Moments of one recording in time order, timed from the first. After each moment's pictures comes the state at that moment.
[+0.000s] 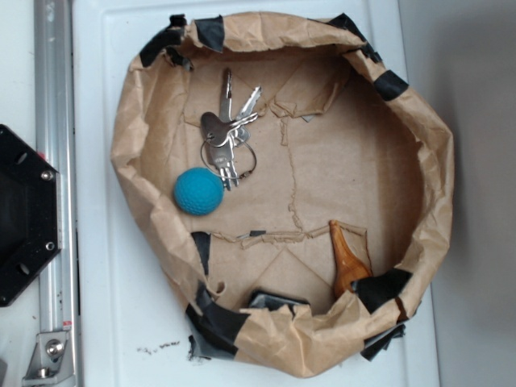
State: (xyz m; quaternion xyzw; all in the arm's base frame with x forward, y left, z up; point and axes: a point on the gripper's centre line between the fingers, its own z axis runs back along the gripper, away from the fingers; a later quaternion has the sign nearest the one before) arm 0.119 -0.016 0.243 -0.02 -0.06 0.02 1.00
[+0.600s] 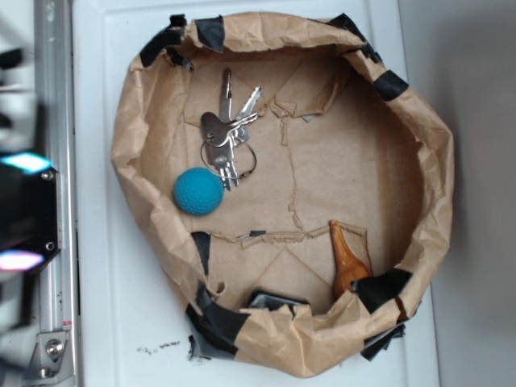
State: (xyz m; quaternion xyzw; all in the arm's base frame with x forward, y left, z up) arm 0.157 0.003 0.204 0.00 -0.10 -0.07 0.99
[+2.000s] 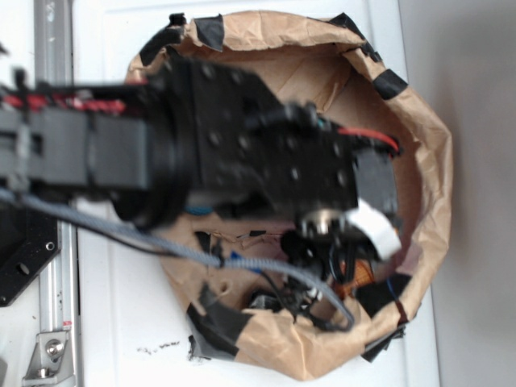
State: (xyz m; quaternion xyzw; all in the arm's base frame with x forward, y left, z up) arm 0.310 -0.026 0.064 -0.02 -0.14 -0.23 0.96
